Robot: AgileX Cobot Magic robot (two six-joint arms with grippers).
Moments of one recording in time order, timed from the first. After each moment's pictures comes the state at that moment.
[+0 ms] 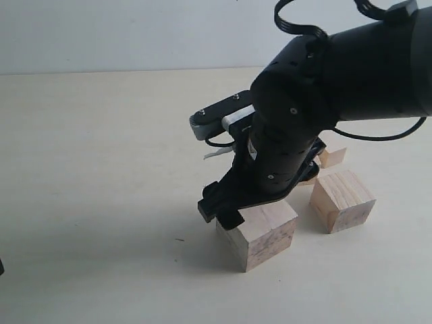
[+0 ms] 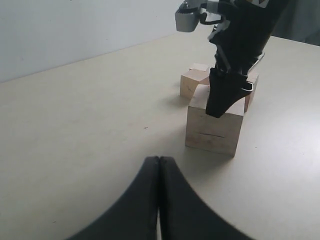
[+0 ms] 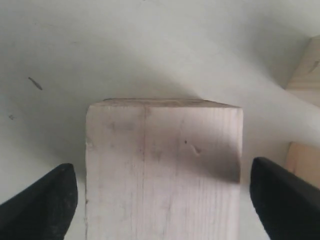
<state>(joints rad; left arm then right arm) -0.72 0.01 0.00 -0.20 0.31 0.21 0.69 1.74 -1.07 -0.18 0.79 0.37</state>
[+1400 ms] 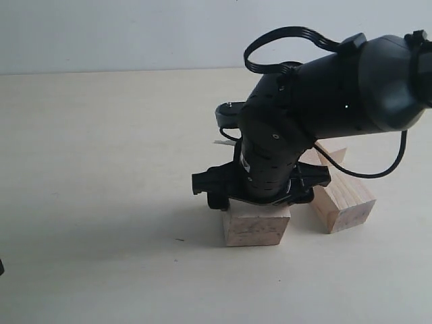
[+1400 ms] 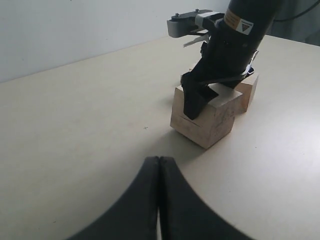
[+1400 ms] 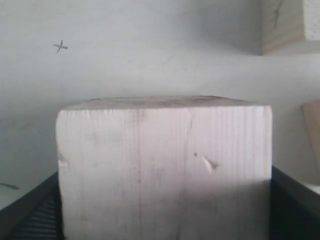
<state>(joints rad) -0.72 0.01 0.00 -0.20 0.31 0.21 0.69 1.83 -1.07 -0.31 0.71 0.99</state>
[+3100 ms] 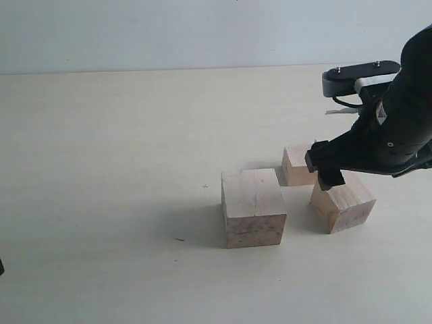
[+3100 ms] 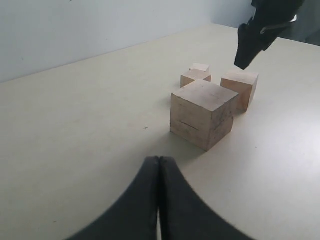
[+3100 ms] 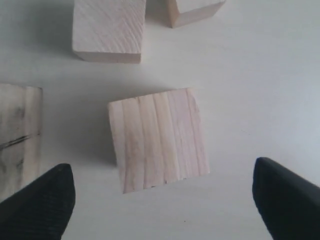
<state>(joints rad) -0.72 0.01 0.00 -0.20 0.31 0.21 0.33 1.52 -0.88 -0.23 0.78 0.45</state>
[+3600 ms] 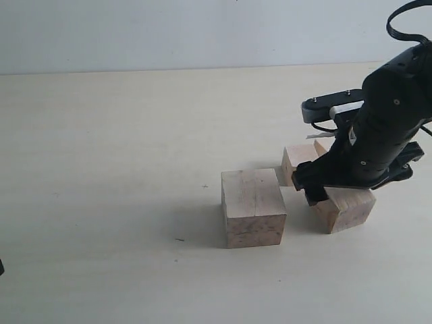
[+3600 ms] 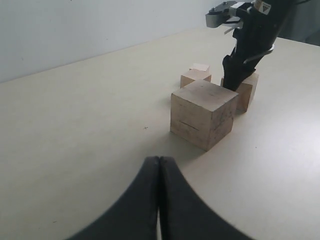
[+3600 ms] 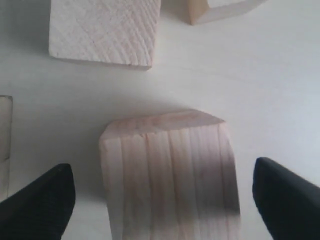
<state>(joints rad) -0.72 0.01 0.00 -0.20 0.31 0.21 0.30 1.71 -0.88 -0.23 0.64 0.39</state>
